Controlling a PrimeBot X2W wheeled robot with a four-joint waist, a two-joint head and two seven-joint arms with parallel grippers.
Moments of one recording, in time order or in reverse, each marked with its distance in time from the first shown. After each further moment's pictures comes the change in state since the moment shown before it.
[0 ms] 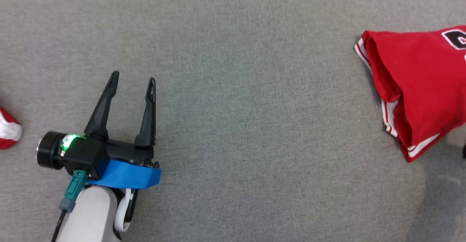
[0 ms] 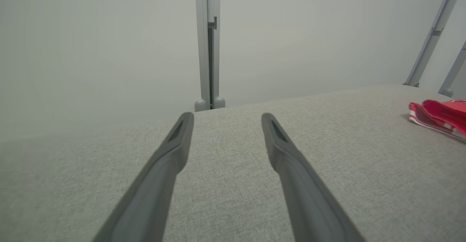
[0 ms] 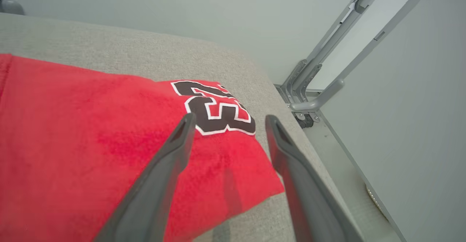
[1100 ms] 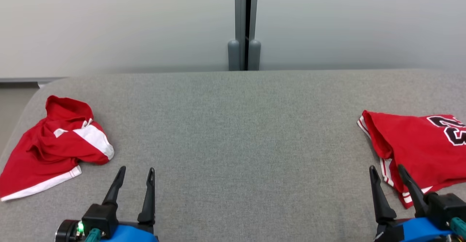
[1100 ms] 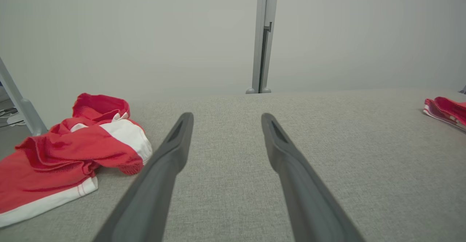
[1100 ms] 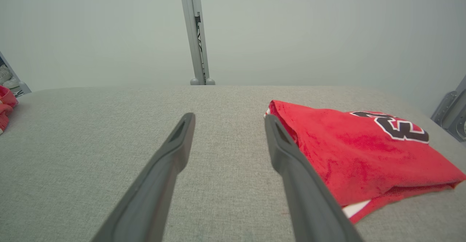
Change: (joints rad) left arm 0.273 -0.015 0.006 0.174 -0.062 0.030 0.000; right arm 0.481 0.198 0.334 -0.299 0.201 0.000 -0.042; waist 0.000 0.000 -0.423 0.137
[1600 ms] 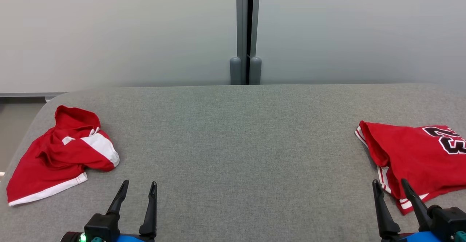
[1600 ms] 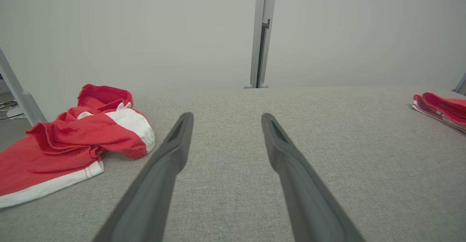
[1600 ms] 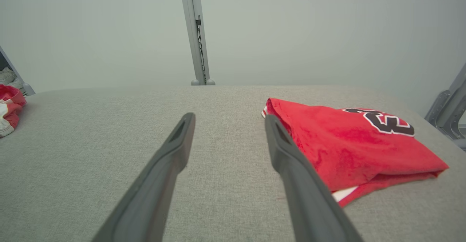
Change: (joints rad) left arm 0.050 0.009 -0.017 0.005 -0.026 -0.003 0.023; right arm 0.086 0.000 -0.007 -0.050 0.014 0.000 0.023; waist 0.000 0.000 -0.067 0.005
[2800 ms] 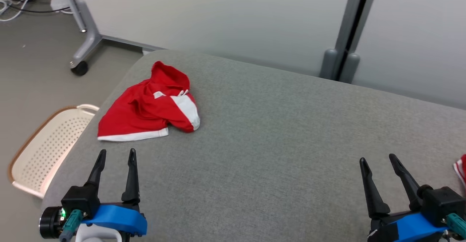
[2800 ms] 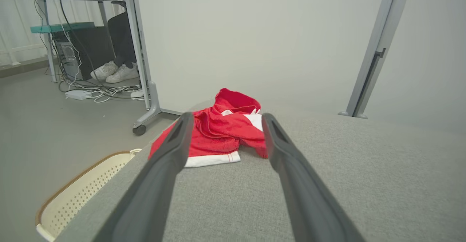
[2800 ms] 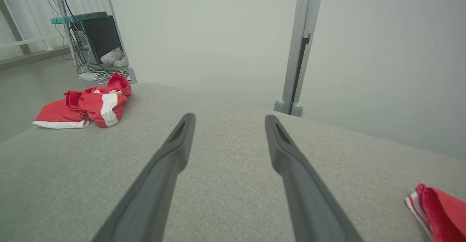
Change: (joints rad) left arm -0.128 -0.001 0.061 0.040 -0.030 0.026 -0.022; right arm -0.057 0.001 0.058 -0.097 -0.040 0.000 0.046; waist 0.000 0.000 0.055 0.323
